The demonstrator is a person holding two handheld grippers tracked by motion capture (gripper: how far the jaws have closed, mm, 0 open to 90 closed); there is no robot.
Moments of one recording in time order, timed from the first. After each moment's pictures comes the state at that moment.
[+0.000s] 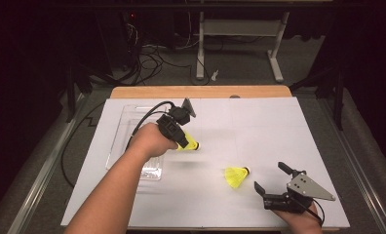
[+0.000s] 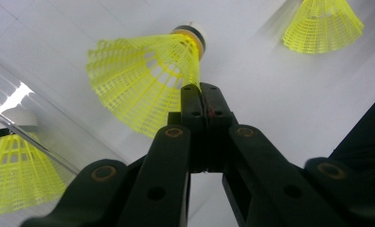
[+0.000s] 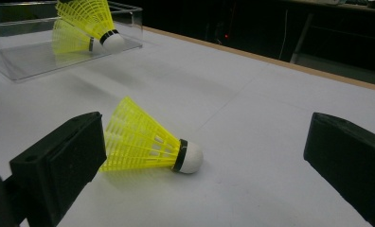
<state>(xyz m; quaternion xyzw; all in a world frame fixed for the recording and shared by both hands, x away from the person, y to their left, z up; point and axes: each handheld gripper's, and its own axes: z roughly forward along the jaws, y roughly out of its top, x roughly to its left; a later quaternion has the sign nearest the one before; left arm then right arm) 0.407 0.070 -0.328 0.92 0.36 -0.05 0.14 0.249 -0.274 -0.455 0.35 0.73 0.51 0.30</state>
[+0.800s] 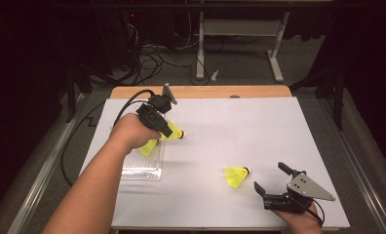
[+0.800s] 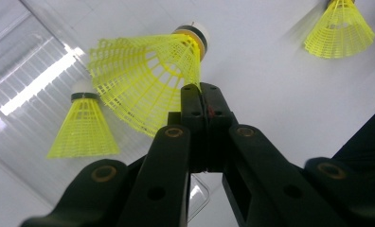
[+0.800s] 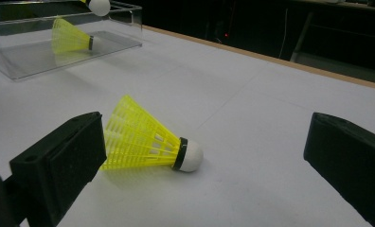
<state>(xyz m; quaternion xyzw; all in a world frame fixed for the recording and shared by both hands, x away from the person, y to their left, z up) 0.411 0.118 -0.298 0.90 0.40 -0.03 0.15 0.249 -0.273 -0.456 0.35 0.73 0.51 0.30</state>
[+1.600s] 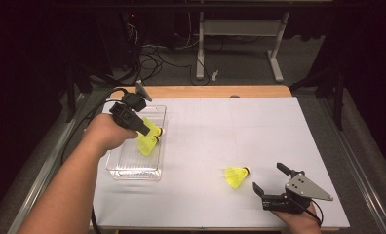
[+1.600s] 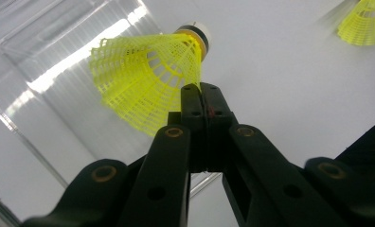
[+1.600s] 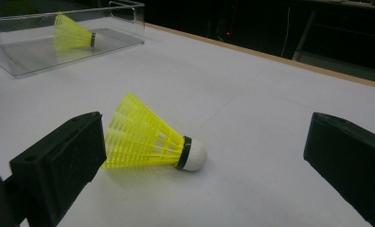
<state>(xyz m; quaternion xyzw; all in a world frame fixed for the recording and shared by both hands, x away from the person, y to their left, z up) 0.395 0.173 -0.283 0.88 0.44 0.00 0.14 0.249 -0.270 -0.457 0.34 0.73 0.51 0.30</state>
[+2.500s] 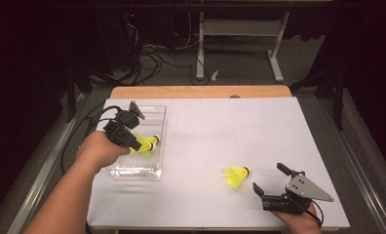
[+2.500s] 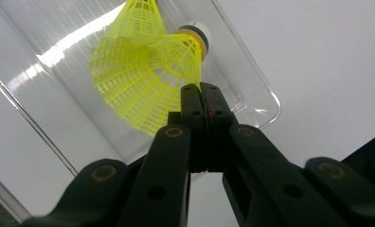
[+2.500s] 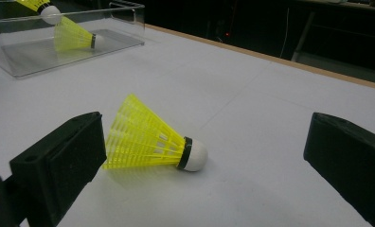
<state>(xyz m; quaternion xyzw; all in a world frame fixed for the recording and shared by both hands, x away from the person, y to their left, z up) 0.376 0.185 -0.324 0.88 0.46 -0.01 0.11 0.247 -0.270 -0.456 0.35 0.73 0.51 0.30</state>
